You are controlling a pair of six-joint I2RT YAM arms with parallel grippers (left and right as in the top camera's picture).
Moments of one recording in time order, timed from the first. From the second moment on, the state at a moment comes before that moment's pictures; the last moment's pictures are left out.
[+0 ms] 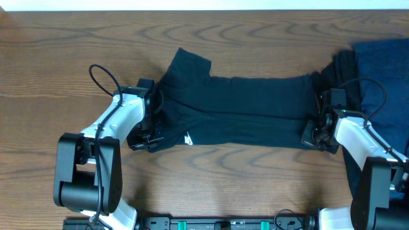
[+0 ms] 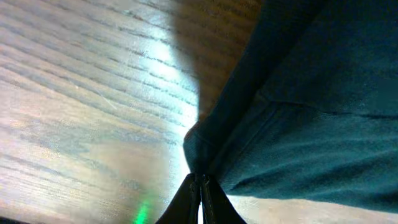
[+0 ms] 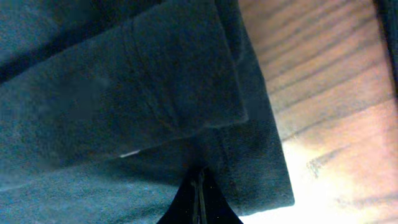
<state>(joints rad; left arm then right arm) -0.15 1.77 1.04 -1.06 -0.01 -0.47 -0.10 1.61 0.79 -0.69 0.06 0.39</state>
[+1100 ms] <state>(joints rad) -0.17 1.68 0.87 -0.84 0.14 -0.47 -0.11 1.64 0.83 -0.80 0.08 0.39</state>
